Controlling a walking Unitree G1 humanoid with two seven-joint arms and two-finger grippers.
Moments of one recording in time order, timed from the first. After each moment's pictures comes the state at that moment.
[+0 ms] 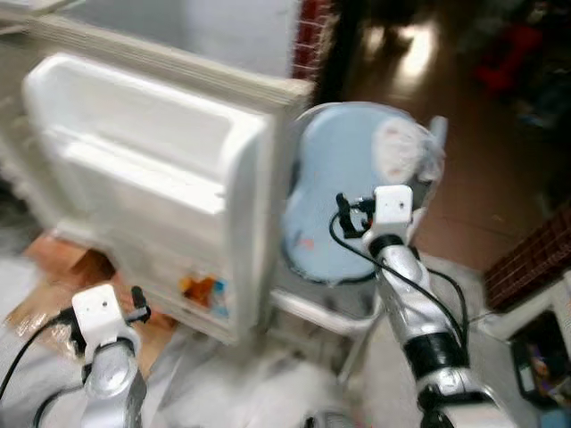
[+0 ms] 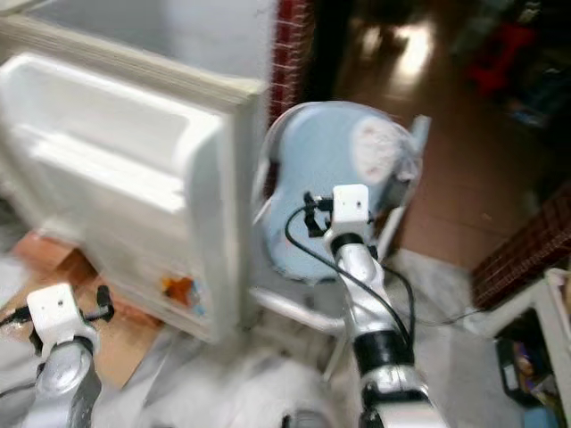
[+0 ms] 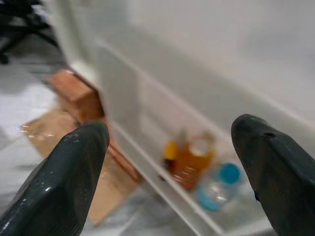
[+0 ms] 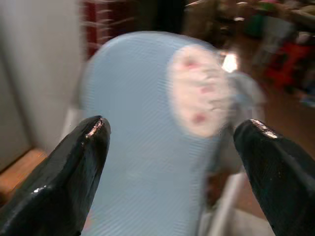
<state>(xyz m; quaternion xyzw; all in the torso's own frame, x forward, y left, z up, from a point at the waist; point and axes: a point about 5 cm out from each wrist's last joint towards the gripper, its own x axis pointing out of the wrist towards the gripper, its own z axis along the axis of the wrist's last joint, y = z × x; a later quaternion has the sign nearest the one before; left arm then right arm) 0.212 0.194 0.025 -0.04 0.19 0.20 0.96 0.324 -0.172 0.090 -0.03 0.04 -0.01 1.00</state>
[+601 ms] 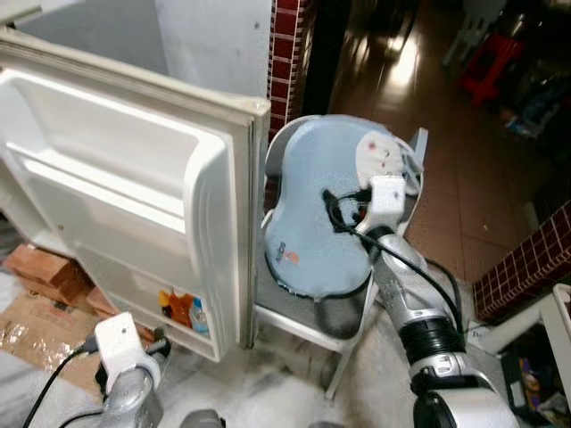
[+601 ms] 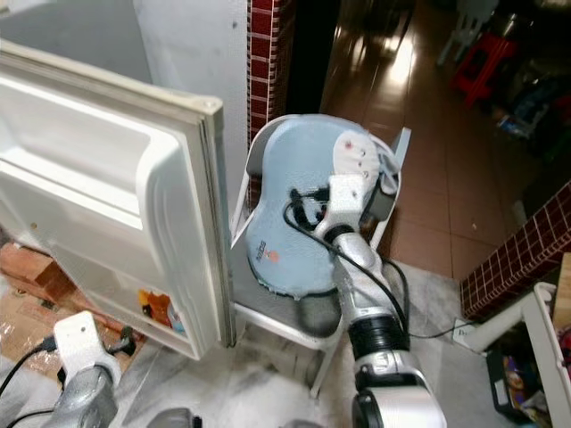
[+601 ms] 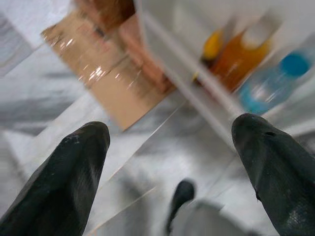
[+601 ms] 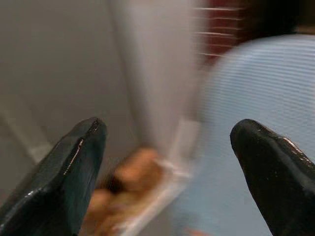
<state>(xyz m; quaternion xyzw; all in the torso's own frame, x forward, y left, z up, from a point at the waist) 0.156 0.217 -0.014 -0.04 0.37 0.23 0.90 0.336 -0.089 0.118 0.09 0.05 0.26 0.96</state>
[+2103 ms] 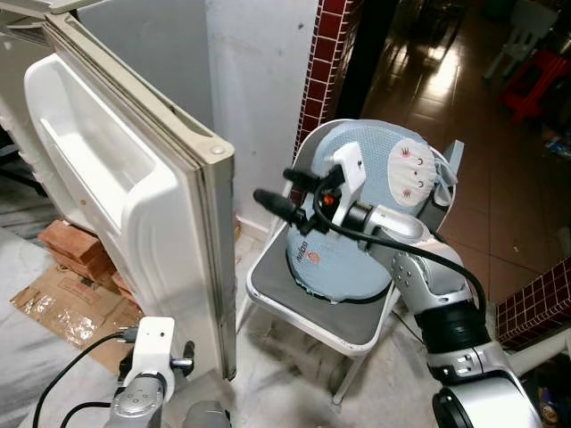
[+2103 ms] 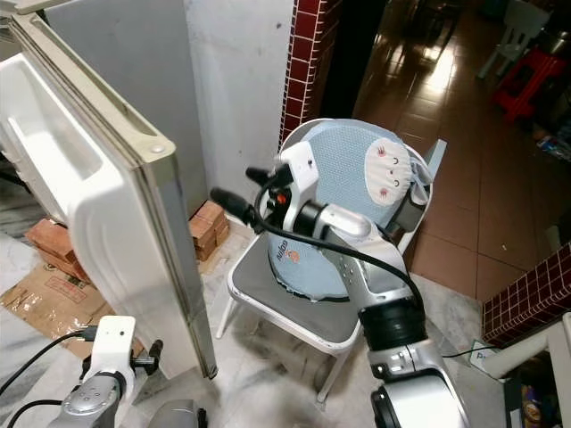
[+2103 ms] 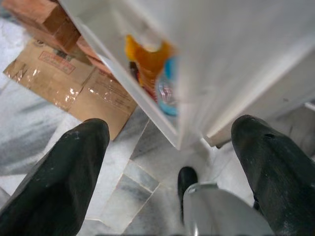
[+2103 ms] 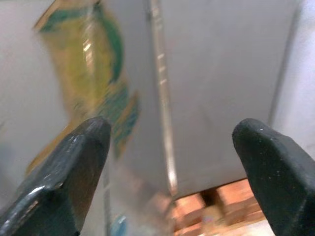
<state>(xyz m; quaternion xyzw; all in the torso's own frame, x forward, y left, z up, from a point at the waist) 0.174 0.190 -0.008 0.06 0.36 0.05 0.93 0.324 -0.079 0.178 0.07 0.02 0.42 0.90</state>
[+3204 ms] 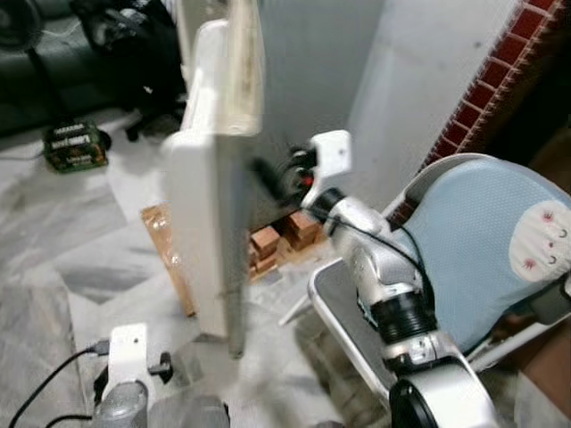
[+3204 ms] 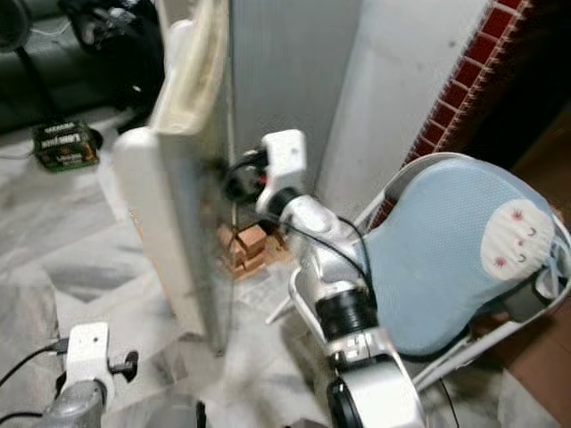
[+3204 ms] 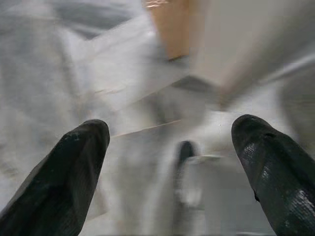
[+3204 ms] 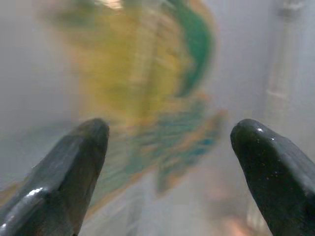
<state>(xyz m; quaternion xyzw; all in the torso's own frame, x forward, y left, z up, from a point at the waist) 0.164 0.188 -0.007 0.01 0.42 0.09 0.91 0.312 -0.035 0.182 0.12 0.00 0.44 0.89</state>
